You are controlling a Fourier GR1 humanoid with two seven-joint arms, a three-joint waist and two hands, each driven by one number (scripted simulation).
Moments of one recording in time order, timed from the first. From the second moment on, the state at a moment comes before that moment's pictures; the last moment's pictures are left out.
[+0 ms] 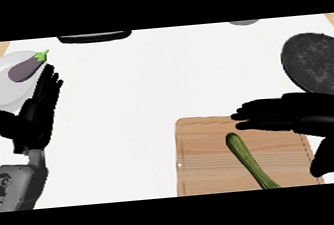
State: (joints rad) left arm -0.25 0.37 -0.09 -1.43 0.21 0.22 0.04; right arm -0.40 -0.83 0.45 -1.64 0.33 0.59 -0.52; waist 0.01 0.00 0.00
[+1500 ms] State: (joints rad) left arm -0.25 0.28 -0.01 -1.44 0.11 0.16 0.07; right arm -0.33 -0.65 0.56 -1.60 0.88 0.54 -0.55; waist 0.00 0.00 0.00
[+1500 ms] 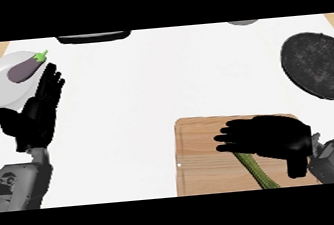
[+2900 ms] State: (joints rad) left arm -0.21 0.24 0.04 -1.50 0.06 0.11 0.09; right arm -0.26 -0.44 0.52 -1.44 1.10 0.46 -0.55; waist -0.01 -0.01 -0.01
